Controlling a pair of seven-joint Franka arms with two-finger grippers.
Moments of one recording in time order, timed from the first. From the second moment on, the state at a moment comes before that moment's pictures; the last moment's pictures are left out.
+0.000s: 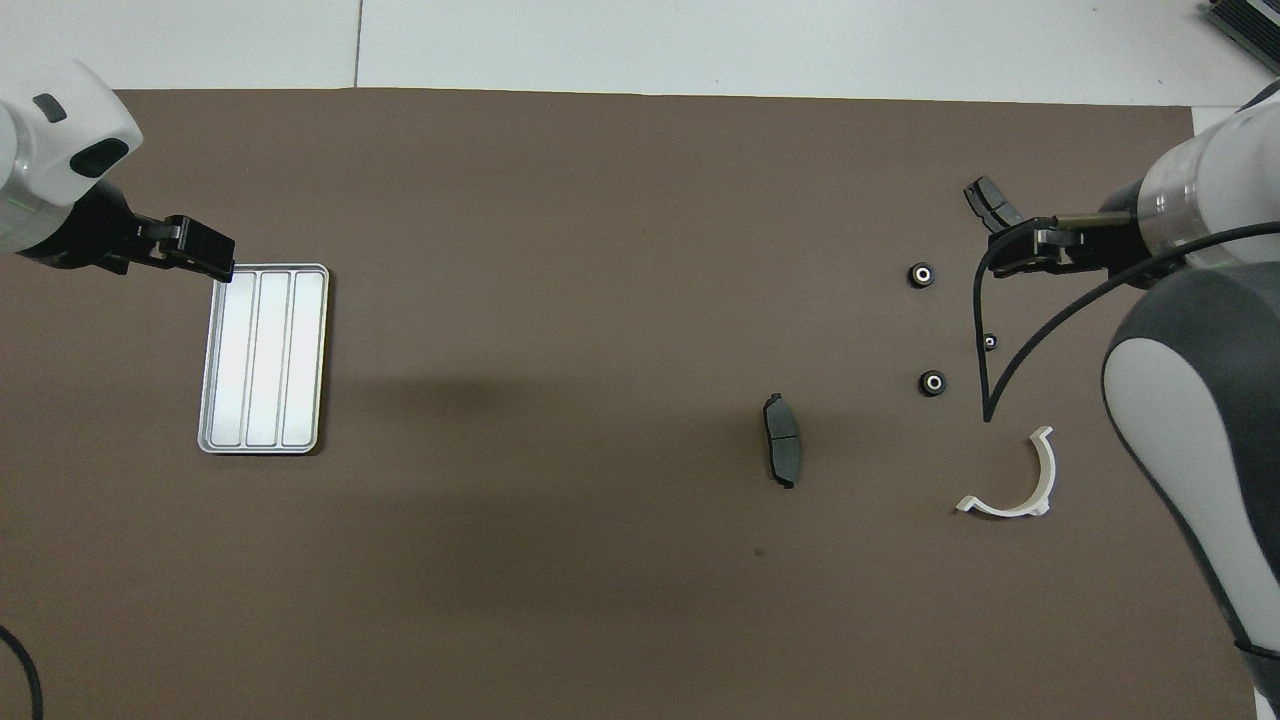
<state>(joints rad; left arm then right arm) -0.03 0.18 -0.05 -1.50 0.02 1.68 0.05 -0.07 0.09 0.20 -1.55 -0.10 1.72 0.20</state>
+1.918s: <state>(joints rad) -0.03 0.17 -0.05 -1.51 0.02 1.68 0.05 0.05 0.02 0.06 -1.56 -0.05 1.53 0.16</state>
